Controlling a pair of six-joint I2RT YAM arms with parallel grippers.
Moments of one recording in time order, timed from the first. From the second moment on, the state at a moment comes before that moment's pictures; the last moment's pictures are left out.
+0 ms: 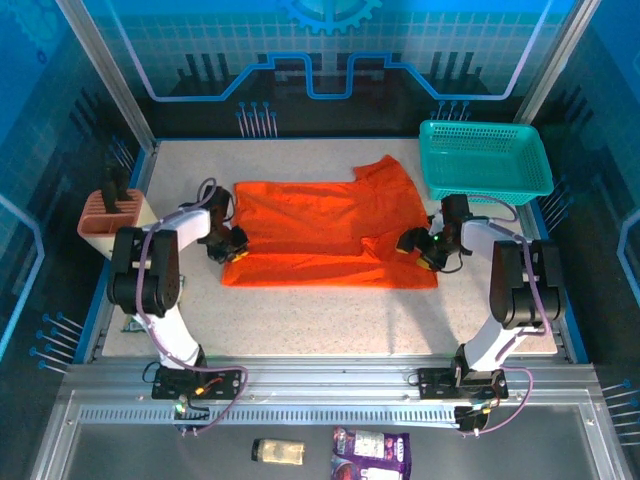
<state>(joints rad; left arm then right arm) -0.01 1.78 1.03 -0.64 0.21 -0.63 0.00 1.68 0.90 -0.52 -0.48 0.48</state>
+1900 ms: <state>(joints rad) 0.05 2.06 1.67 -0.89 0.08 -0.30 0.10 1.40 1.01 -0.70 -0.51 0.47</state>
